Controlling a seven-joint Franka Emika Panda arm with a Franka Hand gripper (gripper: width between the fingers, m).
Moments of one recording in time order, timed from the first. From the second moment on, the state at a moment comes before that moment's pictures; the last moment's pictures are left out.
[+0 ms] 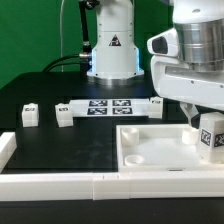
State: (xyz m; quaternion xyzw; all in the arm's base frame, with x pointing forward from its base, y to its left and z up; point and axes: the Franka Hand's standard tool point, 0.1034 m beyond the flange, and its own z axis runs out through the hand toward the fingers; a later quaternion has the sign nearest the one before) arm 0.621 0.128 0.072 -0.93 0.36 0.06 0.08
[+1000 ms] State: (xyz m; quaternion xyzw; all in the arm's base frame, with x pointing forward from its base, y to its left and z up) arm 0.628 0.119 0.067 -0.98 -0.16 0.00 0.07
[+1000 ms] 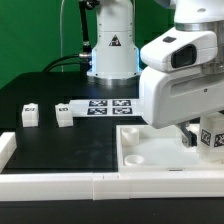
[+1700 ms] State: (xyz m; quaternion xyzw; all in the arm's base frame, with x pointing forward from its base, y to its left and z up) arm 0.628 0.119 0.067 -0.99 -0.14 0.00 0.07
